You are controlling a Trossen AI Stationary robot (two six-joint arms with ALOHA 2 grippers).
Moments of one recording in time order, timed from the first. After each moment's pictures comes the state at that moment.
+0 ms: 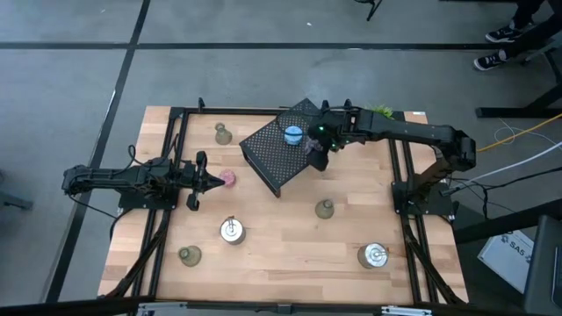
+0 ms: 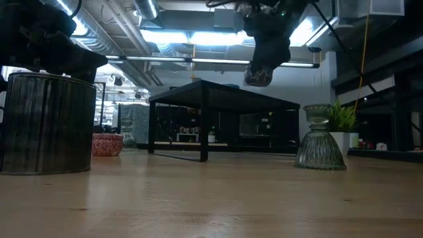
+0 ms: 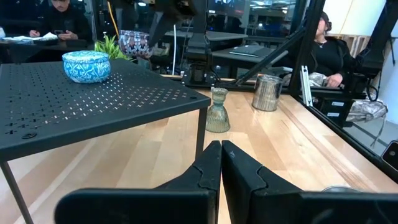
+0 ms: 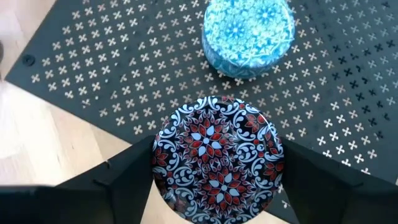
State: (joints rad) left arm 0.04 0.09 0.01 0.03 0.04 -0.08; right arm -0.23 1.57 1.42 -0.91 0.09 0.16
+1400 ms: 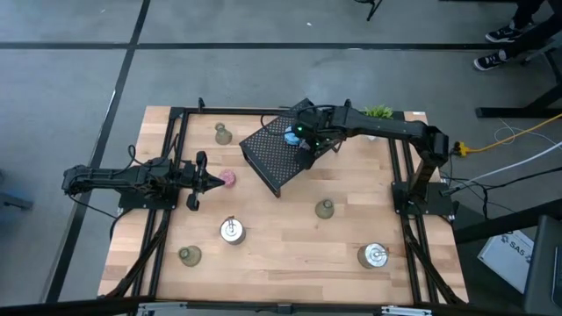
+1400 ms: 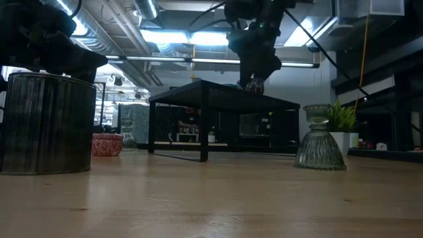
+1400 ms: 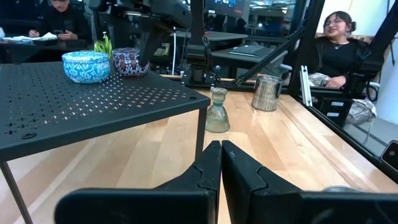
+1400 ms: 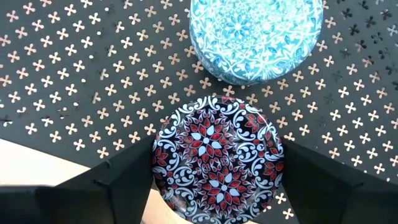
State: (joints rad) left arm 0.04 0.09 0.01 0.03 0.04 -0.08; right arm -0.23 1.81 1.64 -1.08 0.10 0.28
